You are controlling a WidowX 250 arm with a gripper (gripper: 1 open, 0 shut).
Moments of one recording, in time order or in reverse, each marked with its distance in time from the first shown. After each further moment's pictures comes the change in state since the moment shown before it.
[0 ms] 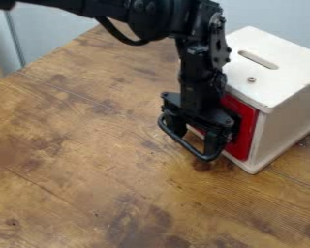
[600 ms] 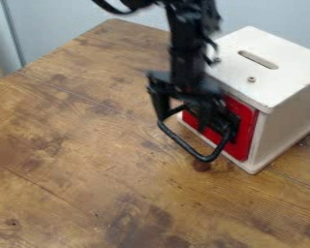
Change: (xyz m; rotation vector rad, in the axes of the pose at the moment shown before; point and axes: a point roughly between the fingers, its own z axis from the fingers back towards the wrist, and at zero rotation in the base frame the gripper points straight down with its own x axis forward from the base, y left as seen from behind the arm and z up) arm 0.009 0.060 0.038 0.026 -0.032 0.272
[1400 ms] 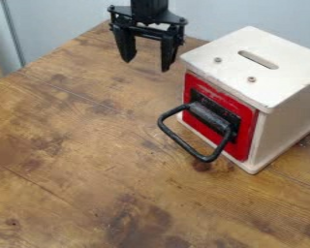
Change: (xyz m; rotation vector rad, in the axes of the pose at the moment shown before) arm 0.021 0.009 0.044 -0.012 0.002 -0.072
